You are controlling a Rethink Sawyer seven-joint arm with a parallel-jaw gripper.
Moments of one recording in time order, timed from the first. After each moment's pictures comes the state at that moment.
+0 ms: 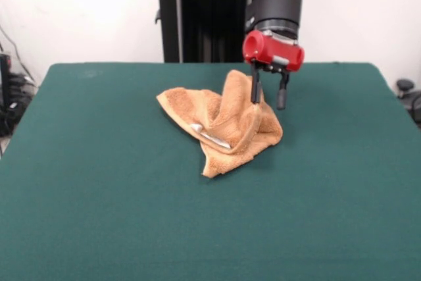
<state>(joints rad) 0.21 -0.37 -0.36 2.02 -0.14 -0.86 1.57</state>
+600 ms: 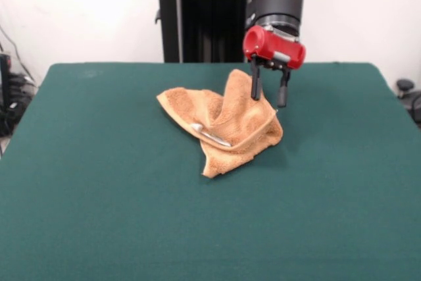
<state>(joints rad) 0.23 -0.37 -0.38 2.03 -0.11 -0.90 1.57</state>
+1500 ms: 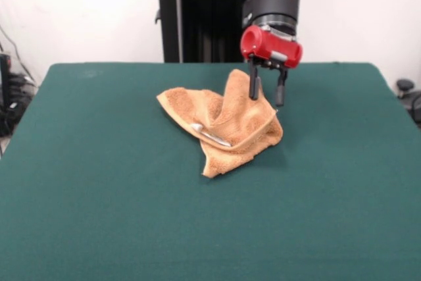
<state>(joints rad) 0.21 -0.37 -0.38 2.03 -0.16 -0.90 1.57</state>
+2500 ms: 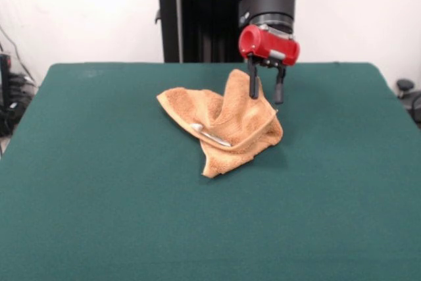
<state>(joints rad) 0.20 -0.37 -0.38 2.03 -0.22 -0.90 1.57</state>
